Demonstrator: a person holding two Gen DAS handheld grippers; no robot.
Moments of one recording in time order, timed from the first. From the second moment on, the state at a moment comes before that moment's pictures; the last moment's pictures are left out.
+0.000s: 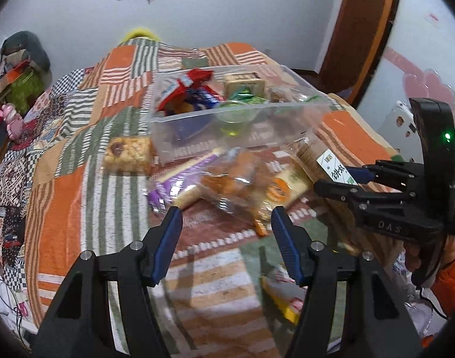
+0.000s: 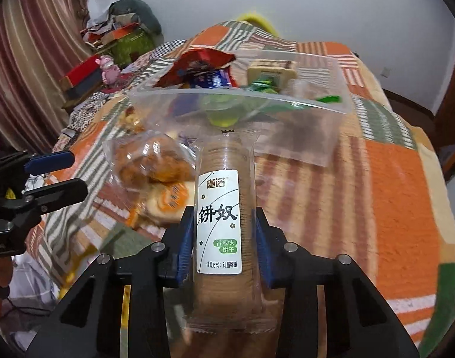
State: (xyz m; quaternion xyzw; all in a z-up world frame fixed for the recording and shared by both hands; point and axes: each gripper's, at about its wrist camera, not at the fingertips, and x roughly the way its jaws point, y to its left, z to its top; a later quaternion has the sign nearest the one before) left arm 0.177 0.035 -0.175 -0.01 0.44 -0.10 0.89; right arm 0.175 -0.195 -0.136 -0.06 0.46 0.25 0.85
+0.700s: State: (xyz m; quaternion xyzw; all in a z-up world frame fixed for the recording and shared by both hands) left arm 0.137 -0.018 -0.209 0.01 0.49 -0.15 0.86; right arm 0.139 -0.253 -0.130 -0.02 0.47 0.21 0.85
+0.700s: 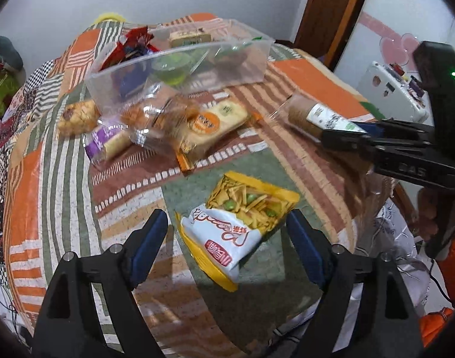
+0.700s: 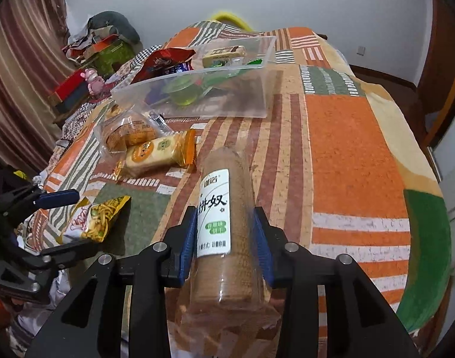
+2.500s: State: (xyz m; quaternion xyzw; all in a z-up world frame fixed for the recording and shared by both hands) left arm 0.261 0.006 -0.106 0.00 0.33 -0.12 0.94; right arm 0.222 -0.229 -0.062 0.01 0.36 0.23 0.90
